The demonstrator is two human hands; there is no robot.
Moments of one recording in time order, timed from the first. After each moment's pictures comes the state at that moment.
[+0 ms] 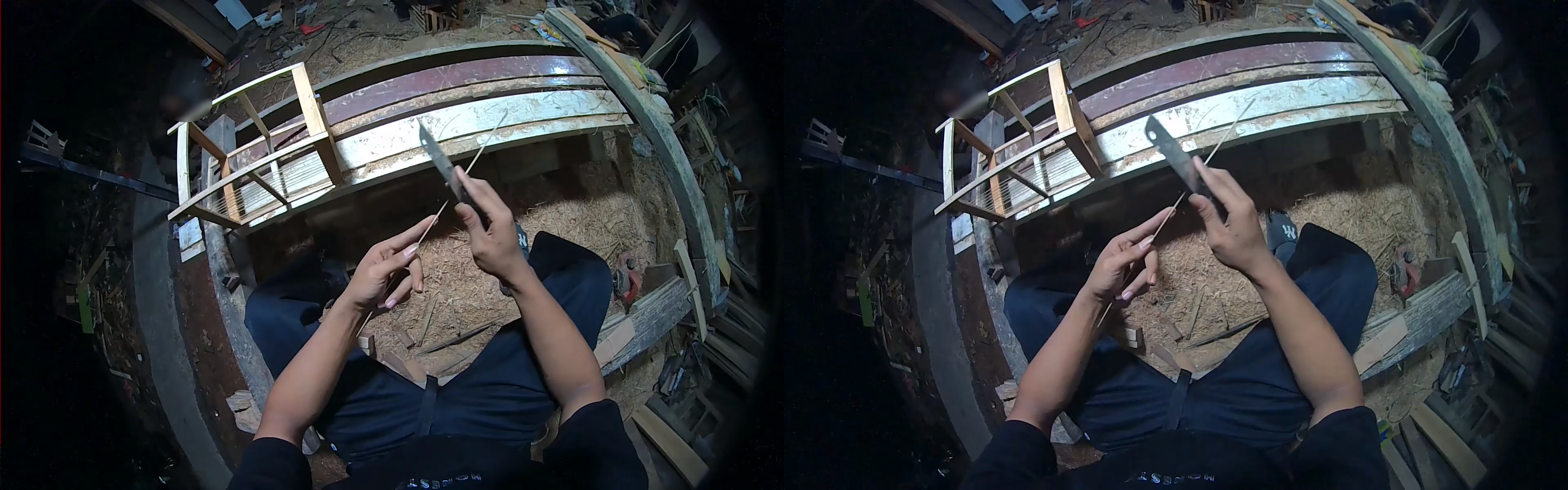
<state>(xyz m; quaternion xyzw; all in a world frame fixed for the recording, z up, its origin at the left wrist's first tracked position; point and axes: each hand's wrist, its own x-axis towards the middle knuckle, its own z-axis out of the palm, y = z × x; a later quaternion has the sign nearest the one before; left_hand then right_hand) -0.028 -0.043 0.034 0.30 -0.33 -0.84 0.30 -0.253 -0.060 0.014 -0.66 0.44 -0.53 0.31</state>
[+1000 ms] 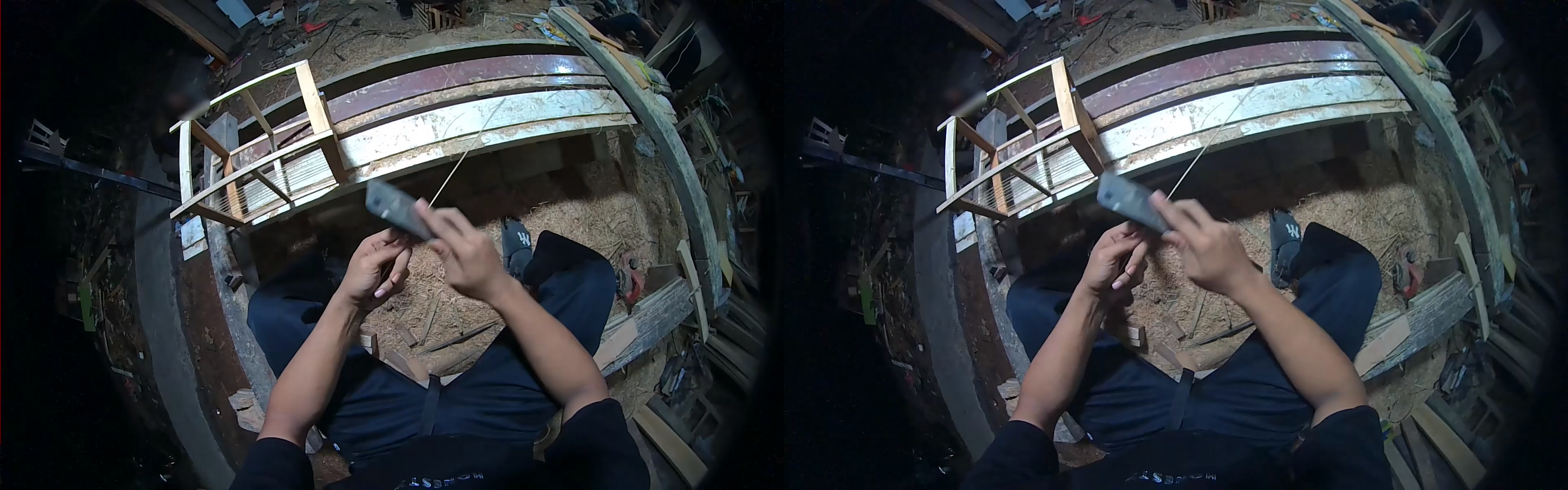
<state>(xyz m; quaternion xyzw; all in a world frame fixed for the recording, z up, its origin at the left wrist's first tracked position) -0.012 -0.046 0.025 0.34 -0.28 -0.83 0.34 -0.221 -0.035 0.012 -0.75 0.45 -0.41 0.24</state>
